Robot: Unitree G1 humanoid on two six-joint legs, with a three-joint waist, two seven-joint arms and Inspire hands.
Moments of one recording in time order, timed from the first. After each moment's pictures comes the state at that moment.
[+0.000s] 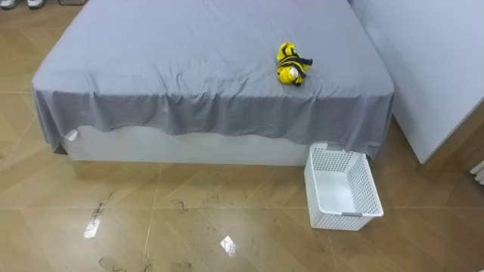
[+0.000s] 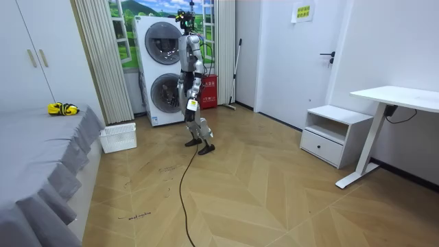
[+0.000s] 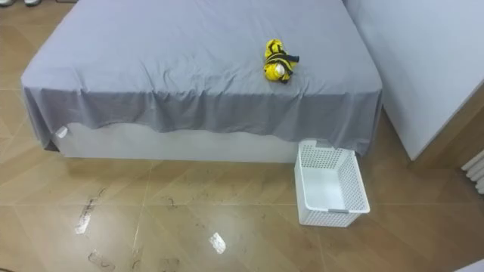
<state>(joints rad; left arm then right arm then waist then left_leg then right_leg) 0.17 0.15 0.00 1.13 0.07 -0.14 0.19 0.14 -0.18 0.04 1.21 0.42 -0.11 0.14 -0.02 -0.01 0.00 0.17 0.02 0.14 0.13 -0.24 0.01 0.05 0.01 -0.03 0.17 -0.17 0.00</state>
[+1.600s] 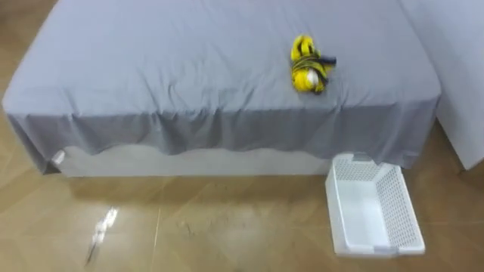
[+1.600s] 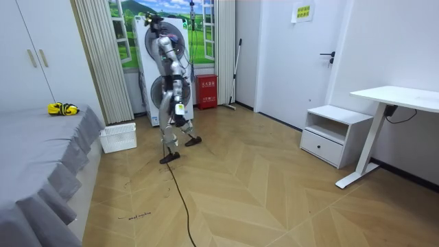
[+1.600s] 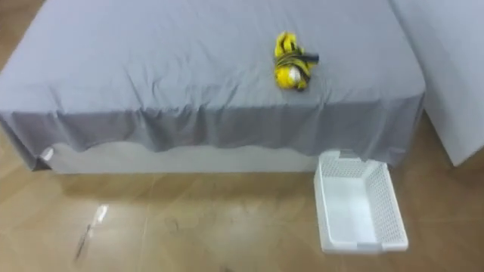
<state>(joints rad) 0.20 0.16 0.00 1.12 -0.36 -0.16 0.13 0.14 -0.19 -0.02 1.11 0.43 -0.06 0.08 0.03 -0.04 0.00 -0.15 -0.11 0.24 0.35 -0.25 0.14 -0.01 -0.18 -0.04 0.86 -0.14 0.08</state>
